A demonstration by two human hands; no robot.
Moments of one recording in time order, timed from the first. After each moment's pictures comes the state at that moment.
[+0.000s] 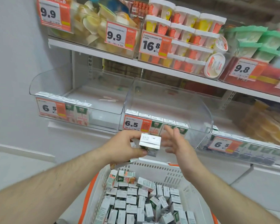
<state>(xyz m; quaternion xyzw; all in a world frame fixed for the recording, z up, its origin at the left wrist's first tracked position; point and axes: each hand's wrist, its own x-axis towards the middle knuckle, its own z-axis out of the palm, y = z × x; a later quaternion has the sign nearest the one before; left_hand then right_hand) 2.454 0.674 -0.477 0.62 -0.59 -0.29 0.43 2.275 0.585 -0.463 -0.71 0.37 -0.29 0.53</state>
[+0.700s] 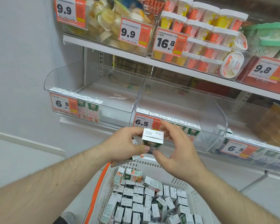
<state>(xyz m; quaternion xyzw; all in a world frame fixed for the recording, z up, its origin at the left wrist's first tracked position) 2.471 0.691 -0.474 0.65 -0.57 -0.27 0.43 2.293 0.599 -0.465 -0.91 0.20 -0.30 0.19</state>
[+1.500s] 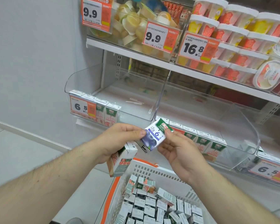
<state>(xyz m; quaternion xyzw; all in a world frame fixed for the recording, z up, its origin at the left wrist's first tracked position) 2.530 0.717 -0.467 0.57 -0.36 -0.46 0.59 2.374 0.599 -0.459 -0.51 0.31 -0.27 0.76</state>
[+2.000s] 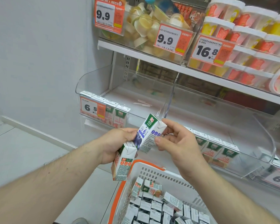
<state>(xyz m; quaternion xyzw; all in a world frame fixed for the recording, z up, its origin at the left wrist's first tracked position) 2.552 0.718 -0.482 0.53 -0.23 -0.54 0.61 2.397 0.610 -0.457 -0.71 0.24 -0.28 0.60</state>
